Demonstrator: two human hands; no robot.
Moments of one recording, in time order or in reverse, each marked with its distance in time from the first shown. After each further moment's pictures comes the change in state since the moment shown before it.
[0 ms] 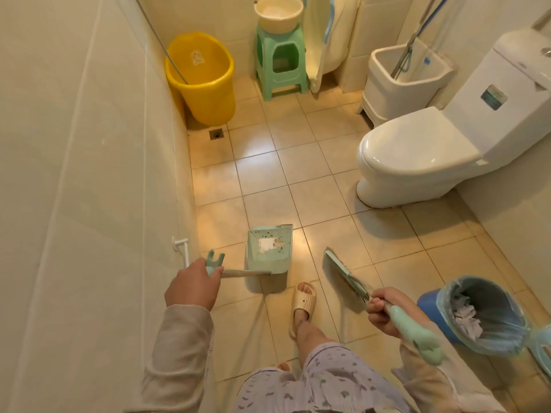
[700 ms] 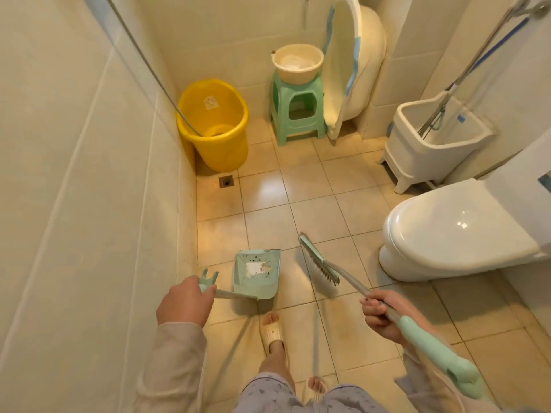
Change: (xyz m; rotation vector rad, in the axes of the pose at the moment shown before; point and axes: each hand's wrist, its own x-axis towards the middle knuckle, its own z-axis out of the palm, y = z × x) left_hand 0.261 0.125 -0.080 0.013 0.067 -0.051; right_hand 0.079 -0.267 0.184 0.044 -0.225 0.027
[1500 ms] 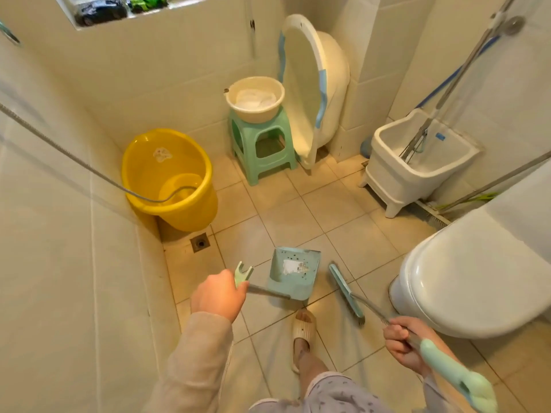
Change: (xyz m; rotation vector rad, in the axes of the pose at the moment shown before) left_hand 0.303 0.213 -0.056 0.188 -0.139 0.432; right_hand 0.120 -0.185 0.126 0.348 0.148 -0.081
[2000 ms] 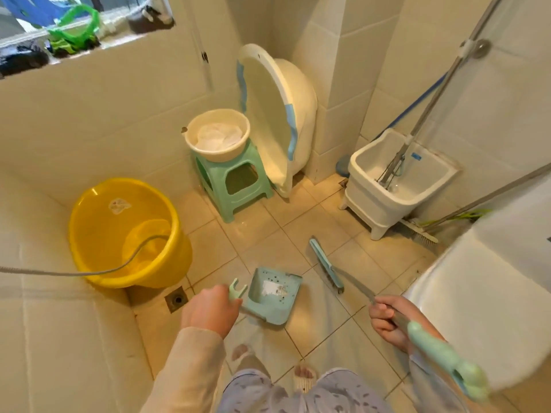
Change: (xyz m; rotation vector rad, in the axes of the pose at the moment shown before) left_hand 0.192 0.086 -0.059 0.114 -0.029 0.155; right_hand 0.068 -0.169 0.123 0.175 -0.054 -0.083
